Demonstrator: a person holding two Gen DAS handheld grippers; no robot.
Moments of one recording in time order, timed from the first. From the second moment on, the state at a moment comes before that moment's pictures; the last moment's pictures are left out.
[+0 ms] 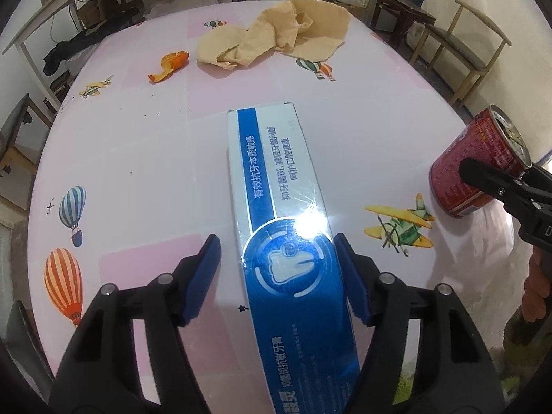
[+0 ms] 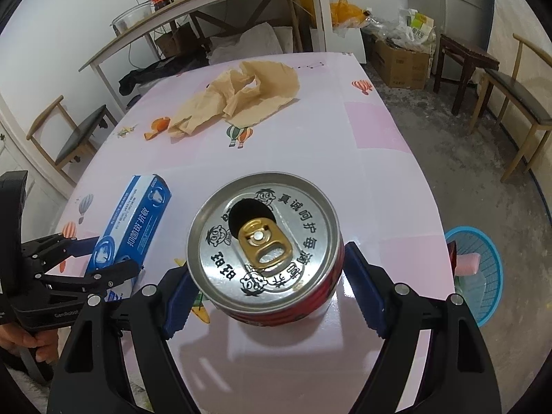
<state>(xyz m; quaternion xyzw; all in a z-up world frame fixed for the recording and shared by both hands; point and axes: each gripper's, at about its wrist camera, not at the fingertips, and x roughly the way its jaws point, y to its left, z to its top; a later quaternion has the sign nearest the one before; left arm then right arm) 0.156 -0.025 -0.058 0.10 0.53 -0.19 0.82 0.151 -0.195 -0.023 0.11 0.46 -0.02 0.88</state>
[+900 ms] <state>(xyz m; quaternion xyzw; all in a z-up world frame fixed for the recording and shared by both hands) 0.155 -0.023 -0.061 0.10 0.54 -0.18 0.82 0.150 -0.190 -0.019 0.08 0.46 -0.04 0.88</state>
